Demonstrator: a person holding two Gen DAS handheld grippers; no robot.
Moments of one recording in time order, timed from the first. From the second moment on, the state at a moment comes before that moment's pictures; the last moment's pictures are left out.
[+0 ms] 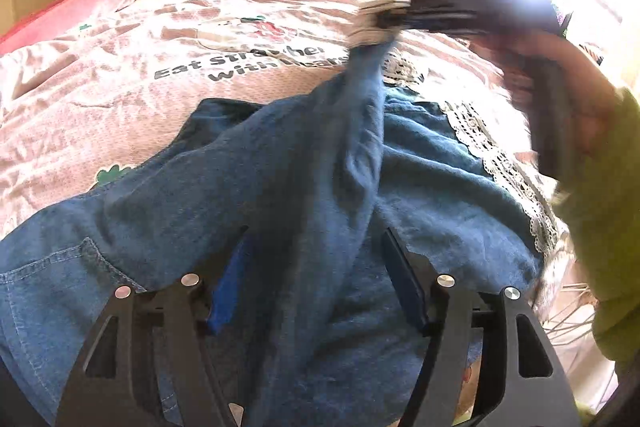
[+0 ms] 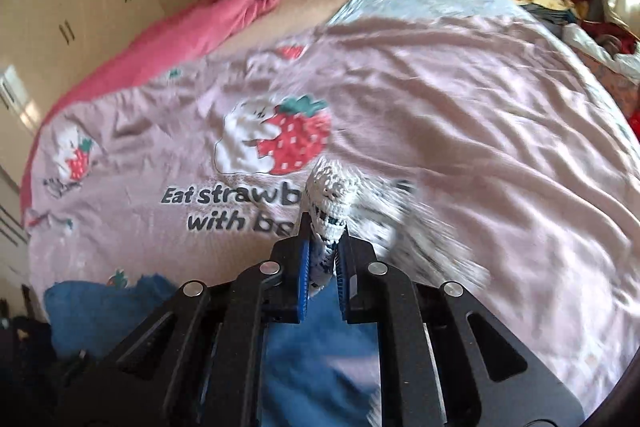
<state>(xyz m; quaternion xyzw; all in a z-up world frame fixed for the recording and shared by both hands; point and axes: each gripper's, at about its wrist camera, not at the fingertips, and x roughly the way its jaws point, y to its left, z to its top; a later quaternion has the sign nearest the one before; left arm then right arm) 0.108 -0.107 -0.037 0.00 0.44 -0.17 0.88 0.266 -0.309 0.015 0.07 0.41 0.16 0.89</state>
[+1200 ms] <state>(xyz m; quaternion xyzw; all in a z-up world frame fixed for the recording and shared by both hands) 0.031 -0.104 -0.044 0.09 0.47 -0.23 0.85 0.058 -0.414 -0.052 0.19 0.49 0.12 0.84</state>
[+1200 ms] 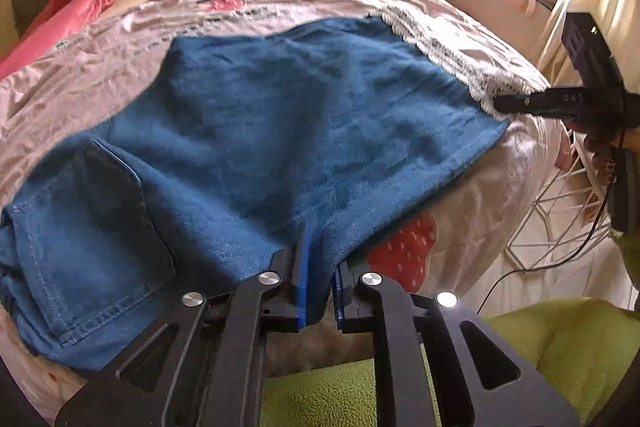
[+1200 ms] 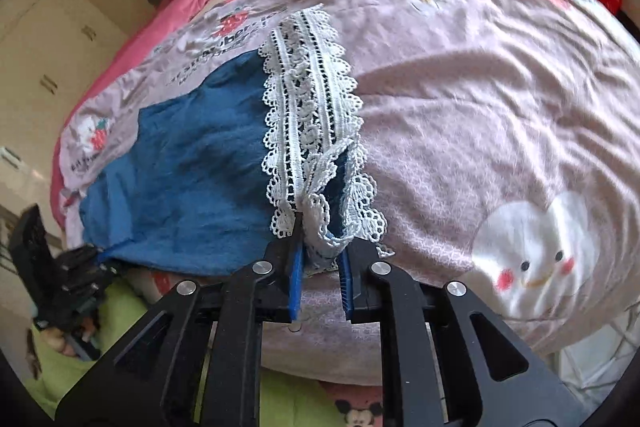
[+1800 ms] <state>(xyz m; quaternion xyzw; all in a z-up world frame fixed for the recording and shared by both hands) 0.008 0.038 0.012 -0.07 0.41 -0.10 0.90 0.078 -0.330 -0.045 -0.02 0.48 0.15 0.86</state>
